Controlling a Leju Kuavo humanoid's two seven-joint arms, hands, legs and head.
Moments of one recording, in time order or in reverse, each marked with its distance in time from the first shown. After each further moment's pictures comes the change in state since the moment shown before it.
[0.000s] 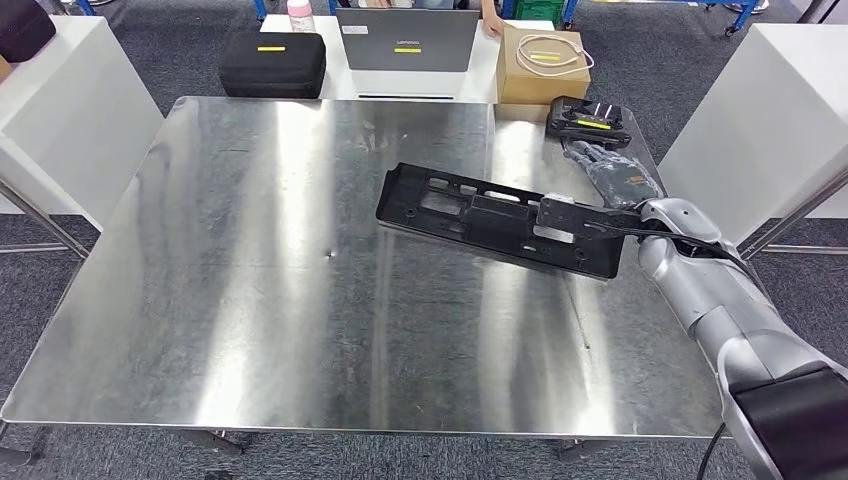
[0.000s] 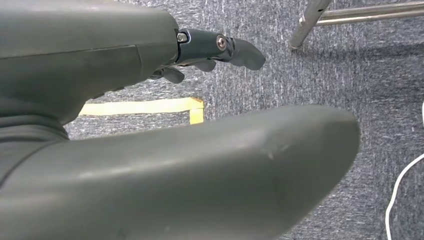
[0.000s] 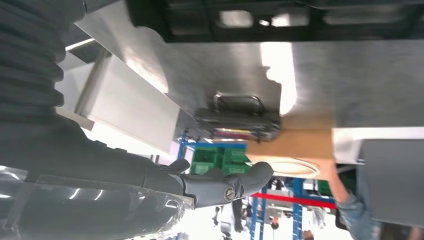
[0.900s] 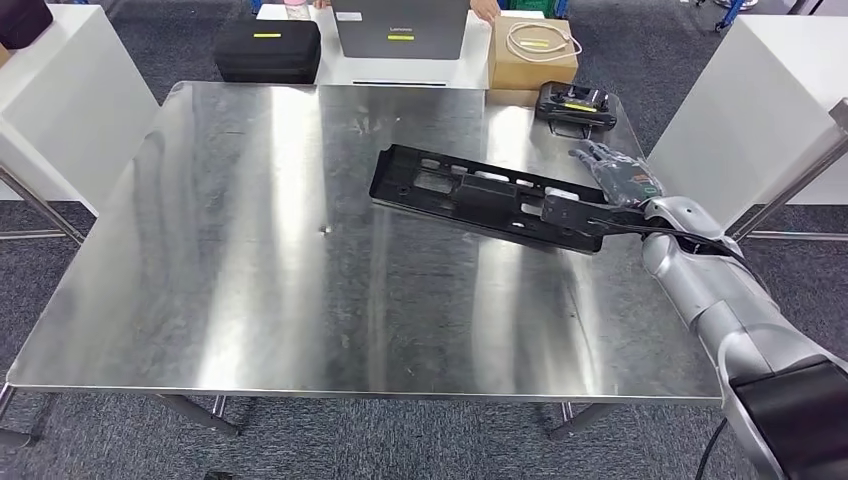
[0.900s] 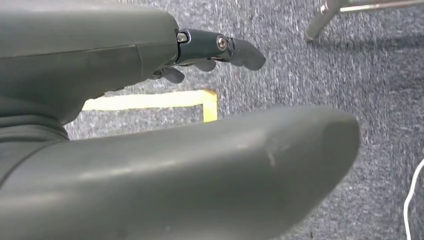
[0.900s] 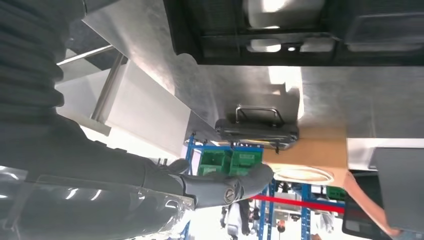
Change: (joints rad) left arm -0.005 0.001 0.001 -0.005 -0.007 -0.002 -0.005; right arm -0.004 -0.016 -0.014 0.020 0.000 -0.001 0.001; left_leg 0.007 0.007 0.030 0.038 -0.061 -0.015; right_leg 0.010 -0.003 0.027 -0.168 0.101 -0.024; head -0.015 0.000
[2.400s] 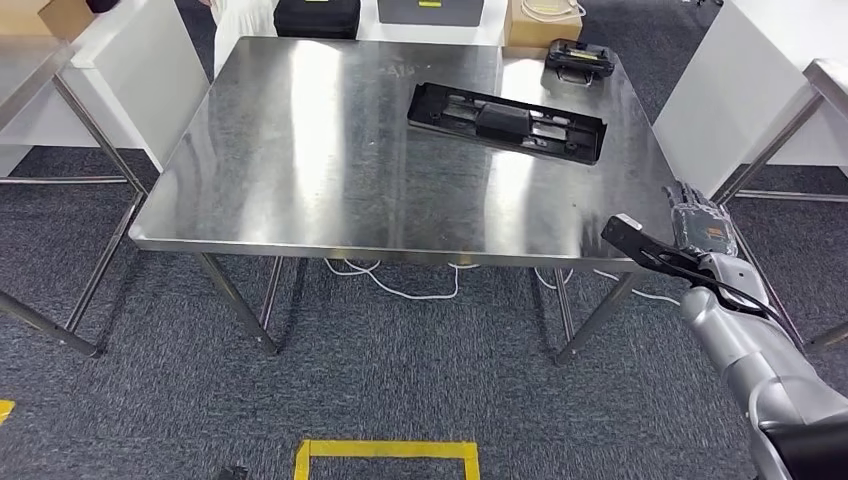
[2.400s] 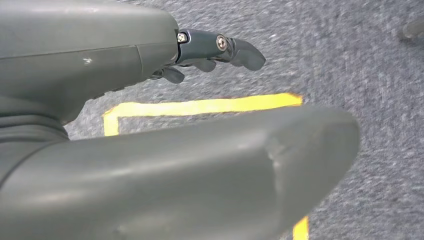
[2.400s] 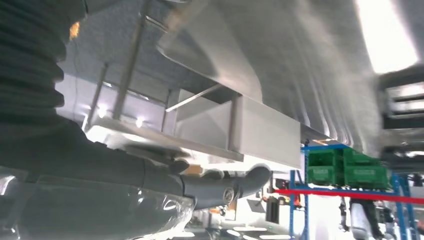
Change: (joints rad) left arm -0.011 -0.022 0.002 -0.001 -0.038 0.002 0.014; right arm 0.167 -0.076 -0.161 0.060 0.027 -0.251 0.223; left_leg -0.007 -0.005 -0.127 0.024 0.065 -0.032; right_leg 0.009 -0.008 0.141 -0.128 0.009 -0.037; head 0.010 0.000
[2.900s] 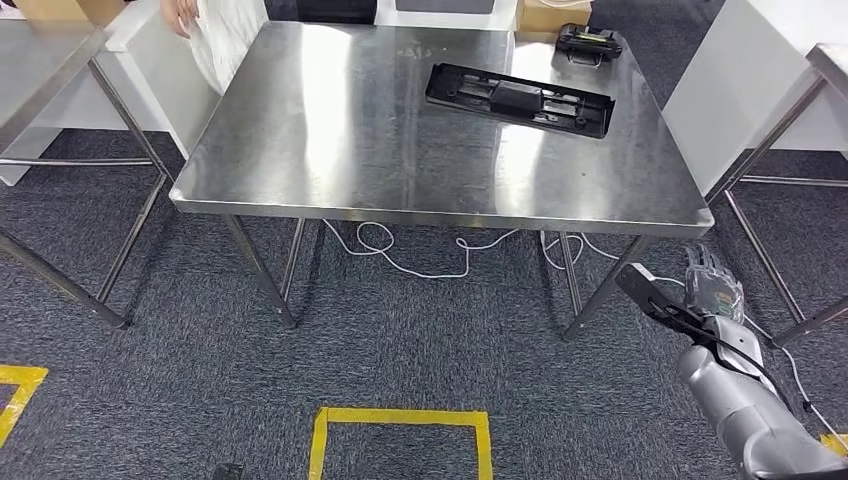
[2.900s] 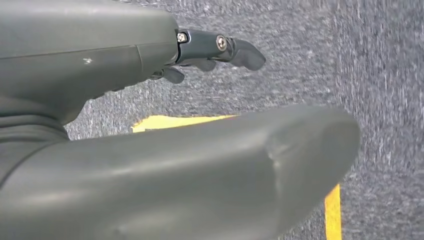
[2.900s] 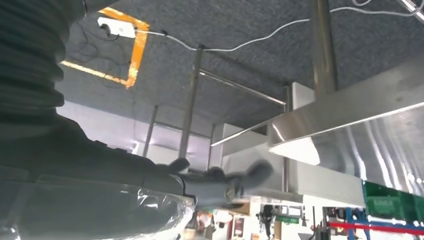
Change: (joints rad) left arm -0.006 0.006 0.000 -0.003 -0.006 0.001 0.006; right arm 0.186 -0.014 -0.113 0.026 -0.021 -0.130 0.059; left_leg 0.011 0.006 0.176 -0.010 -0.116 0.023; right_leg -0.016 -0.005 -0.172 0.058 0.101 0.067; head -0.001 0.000
